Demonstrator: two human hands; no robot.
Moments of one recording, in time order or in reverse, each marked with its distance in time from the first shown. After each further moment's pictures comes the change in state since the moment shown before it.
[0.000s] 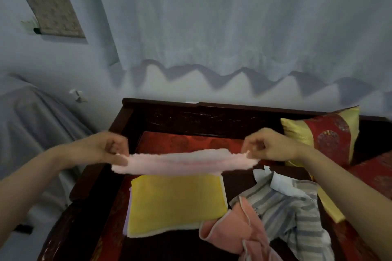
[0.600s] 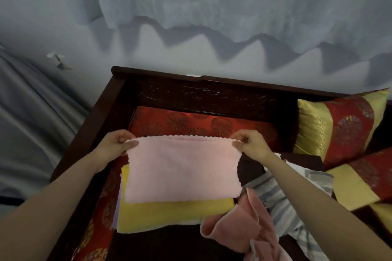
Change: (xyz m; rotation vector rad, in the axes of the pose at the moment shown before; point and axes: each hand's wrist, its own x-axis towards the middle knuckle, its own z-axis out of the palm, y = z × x) left_hand 0.102 -0.147 0.062 -0.352 0.509 -0.401; right_hand 0.101 0.111 0.122 0.198 0.408 0.411
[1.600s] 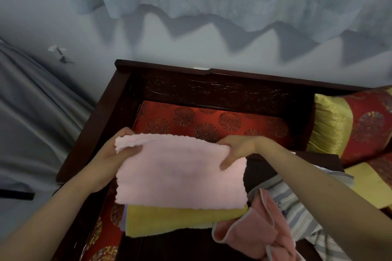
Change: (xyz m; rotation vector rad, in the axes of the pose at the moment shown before) left_hand -0.052 0.017 -0.008 -0.259 -0.193 0.273; right_hand 0.036 -0.054 0.029 -0.254 -0.881 -0.028
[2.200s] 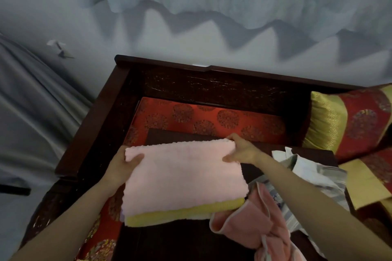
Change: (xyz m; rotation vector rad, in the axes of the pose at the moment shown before) left_hand 0.003 -0.084 0.012 0.246 0.353 -0.328; right_hand 0.002 0.036 0.050 0.305 0.429 0.231
